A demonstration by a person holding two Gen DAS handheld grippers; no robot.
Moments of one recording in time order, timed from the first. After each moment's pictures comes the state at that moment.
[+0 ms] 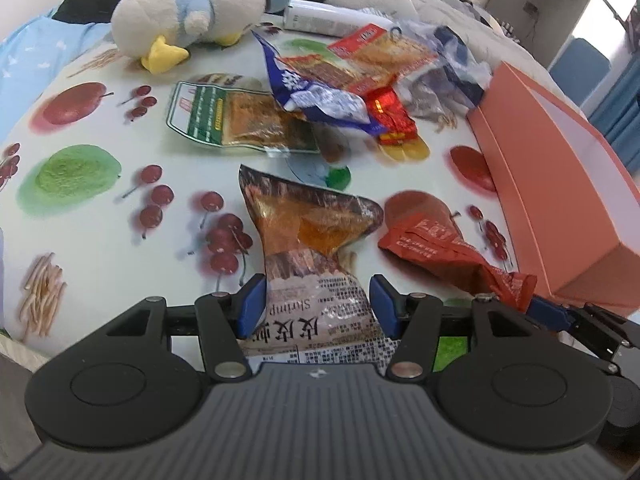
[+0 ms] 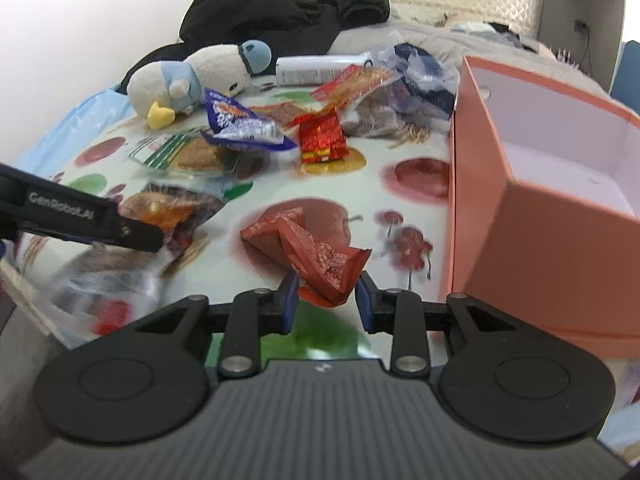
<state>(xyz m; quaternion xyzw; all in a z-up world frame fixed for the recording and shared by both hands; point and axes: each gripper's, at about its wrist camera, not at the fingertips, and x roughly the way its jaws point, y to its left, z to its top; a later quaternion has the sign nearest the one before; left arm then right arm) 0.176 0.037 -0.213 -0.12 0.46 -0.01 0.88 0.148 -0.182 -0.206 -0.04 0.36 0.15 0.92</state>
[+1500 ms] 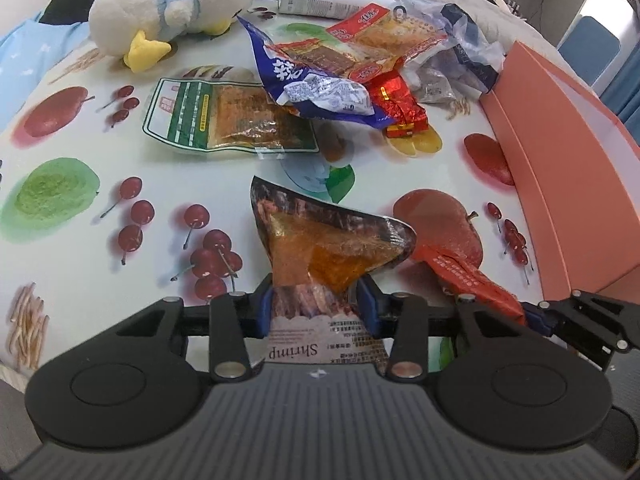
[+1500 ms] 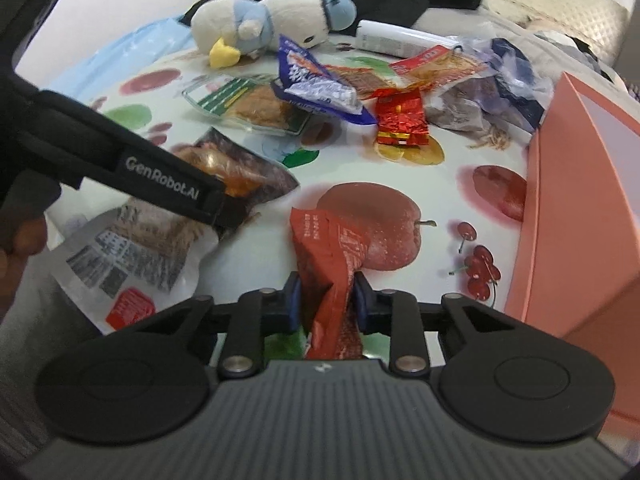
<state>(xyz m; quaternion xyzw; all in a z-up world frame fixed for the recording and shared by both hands) 0.216 0.032 -0.224 -0.10 0.49 0.00 0.87 0.169 -0.144 -0.212 -0.12 0.39 0.24 0.88</state>
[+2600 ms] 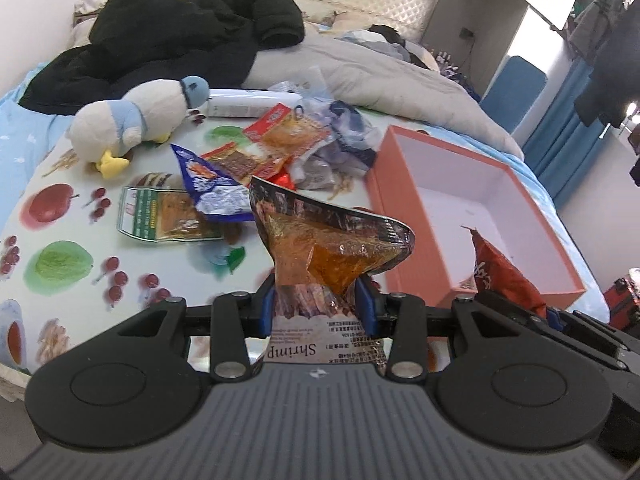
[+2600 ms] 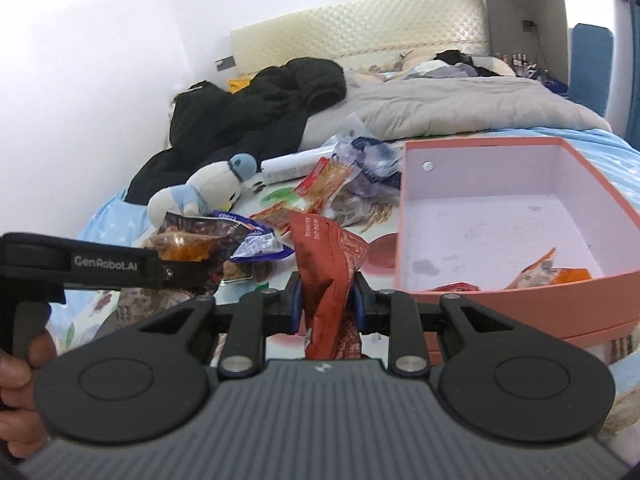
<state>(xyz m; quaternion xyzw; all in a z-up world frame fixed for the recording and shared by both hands) 0.144 -0.024 -0.080 -0.11 0.39 -0.07 0.91 0.100 -0.234 -0.085 0.07 0.29 0.12 0.95</state>
